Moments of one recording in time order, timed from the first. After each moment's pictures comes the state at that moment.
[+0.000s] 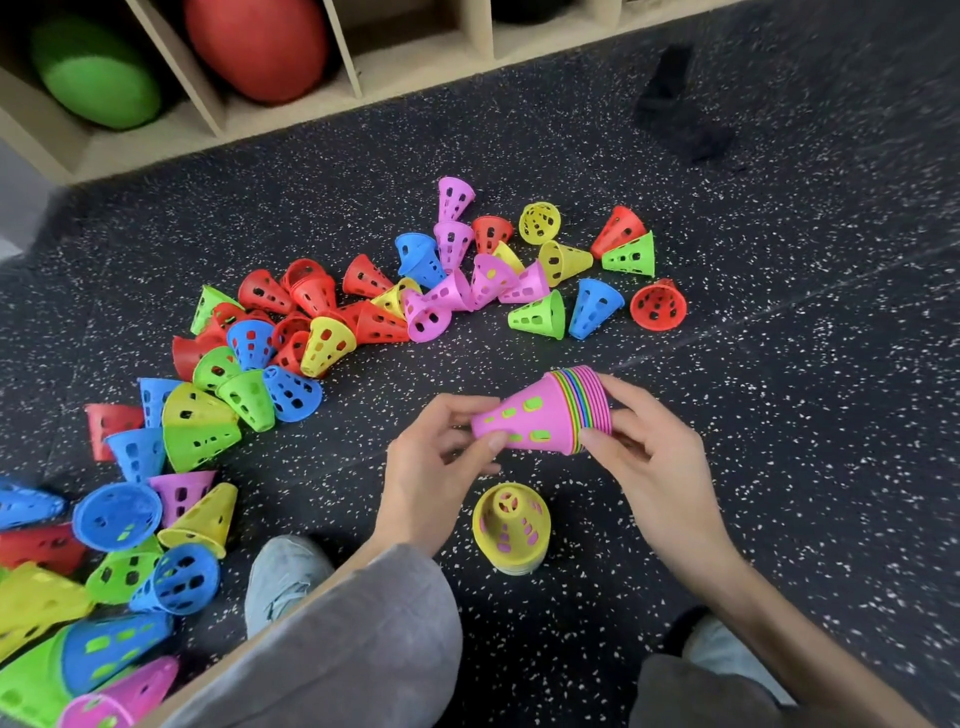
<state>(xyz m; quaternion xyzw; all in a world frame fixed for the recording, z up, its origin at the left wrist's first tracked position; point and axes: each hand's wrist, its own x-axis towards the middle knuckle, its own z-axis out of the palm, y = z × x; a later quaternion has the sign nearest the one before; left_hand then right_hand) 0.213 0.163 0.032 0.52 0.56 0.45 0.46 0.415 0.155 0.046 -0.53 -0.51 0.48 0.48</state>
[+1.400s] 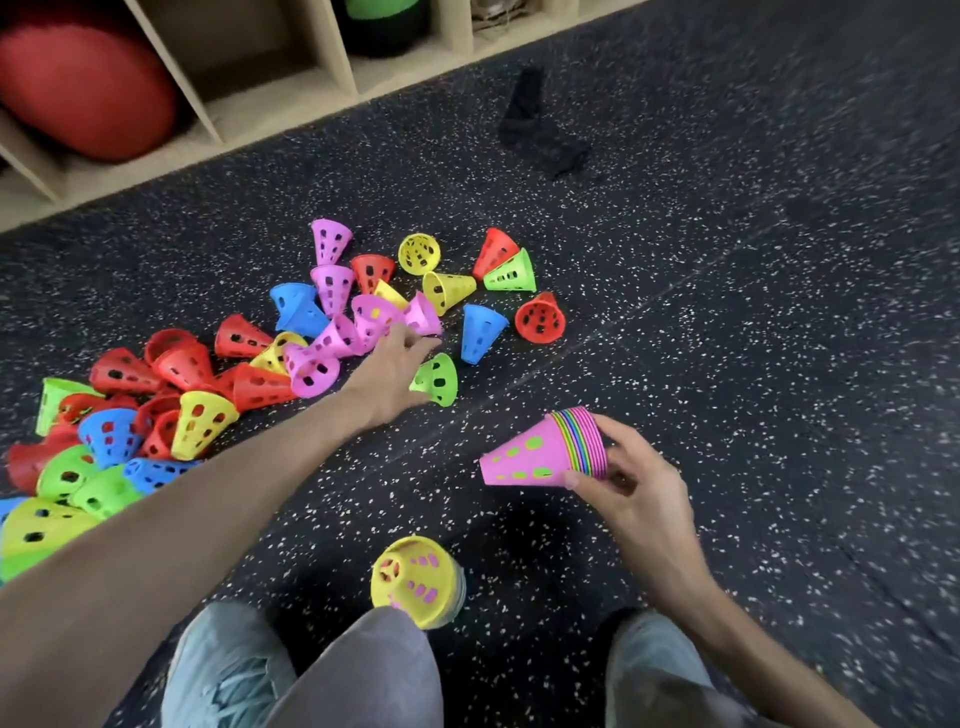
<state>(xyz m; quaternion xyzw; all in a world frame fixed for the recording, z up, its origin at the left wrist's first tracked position) 0.257 0.372 -0.021 0.85 0.51 -0.06 0.14 0.491 0.139 0.018 -0.65 -0.42 0.41 0.48</state>
